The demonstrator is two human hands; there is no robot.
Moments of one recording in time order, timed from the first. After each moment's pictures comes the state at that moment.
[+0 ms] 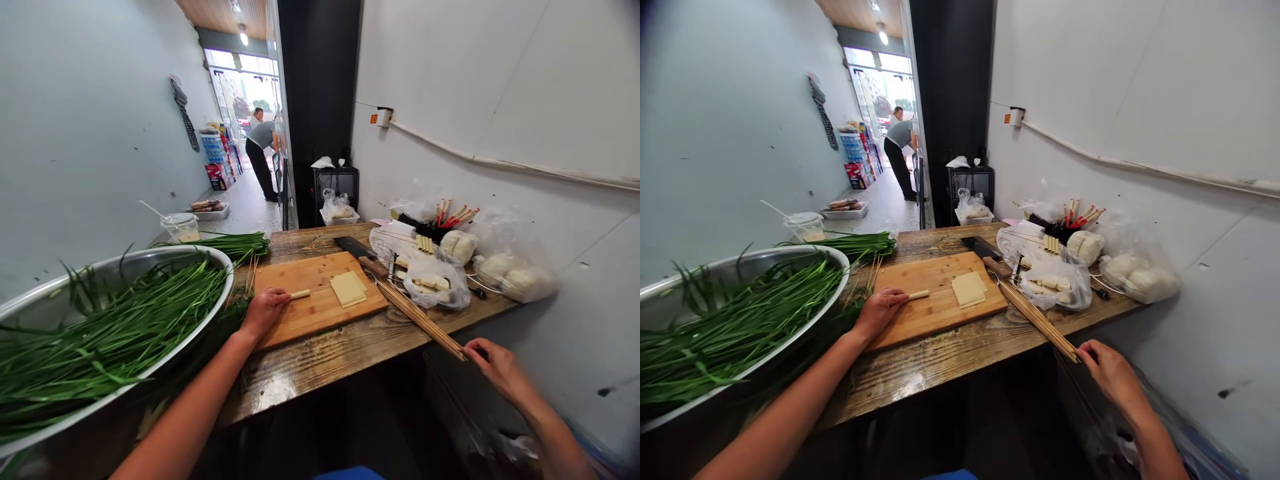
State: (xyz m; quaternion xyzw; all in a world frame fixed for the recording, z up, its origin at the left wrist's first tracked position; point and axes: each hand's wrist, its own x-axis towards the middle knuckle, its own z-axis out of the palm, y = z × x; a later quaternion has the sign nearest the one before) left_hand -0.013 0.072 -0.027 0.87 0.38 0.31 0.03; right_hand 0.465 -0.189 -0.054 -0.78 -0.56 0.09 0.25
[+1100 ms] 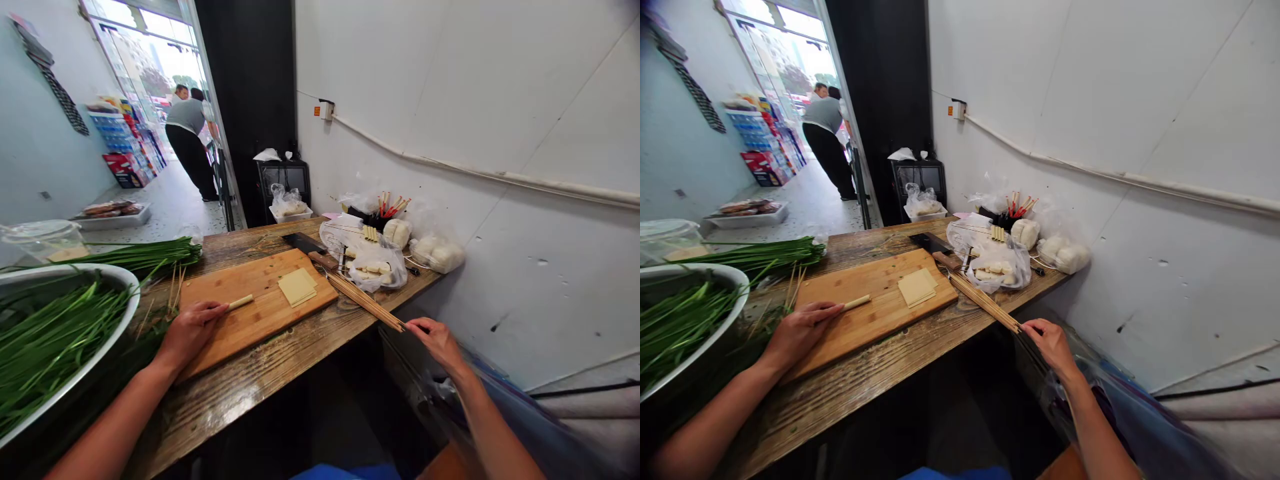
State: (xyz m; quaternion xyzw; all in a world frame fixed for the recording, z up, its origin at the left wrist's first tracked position) left_hand -0.019 0.080 -0.019 0.88 0.39 0.28 0.03; right_hand 0.446 -0.203 -0.034 -0.78 -0.50 0.11 0.36
